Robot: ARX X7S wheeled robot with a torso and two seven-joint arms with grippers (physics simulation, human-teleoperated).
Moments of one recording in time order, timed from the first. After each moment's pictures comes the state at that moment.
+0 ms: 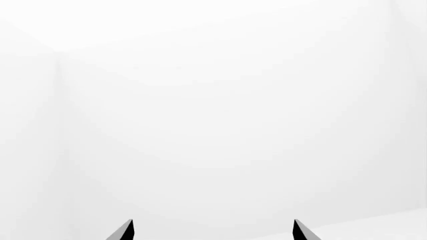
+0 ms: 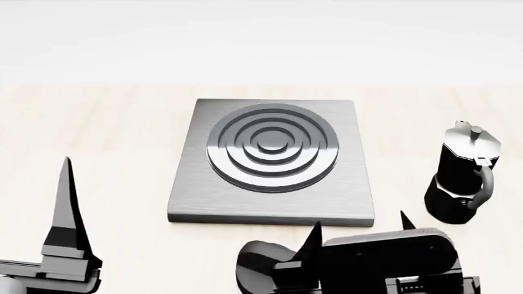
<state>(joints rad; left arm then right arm) -0.18 -0.39 0.30 0.86 -0.10 -0.50 -0.40 0.32 0.30 -0.27 -0.84 0.24 1.19 0.45</state>
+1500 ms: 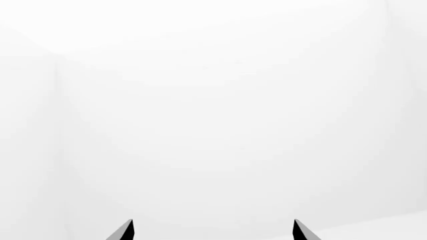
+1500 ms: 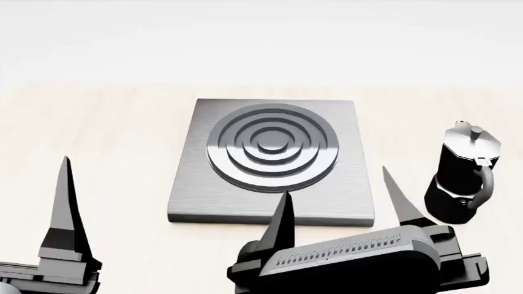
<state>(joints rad) -0.19 -0.40 0.31 0.89 -0.12 -0.52 -0.42 0.70 0.54 -0.45 -1.04 1.06 1.30 1.19</state>
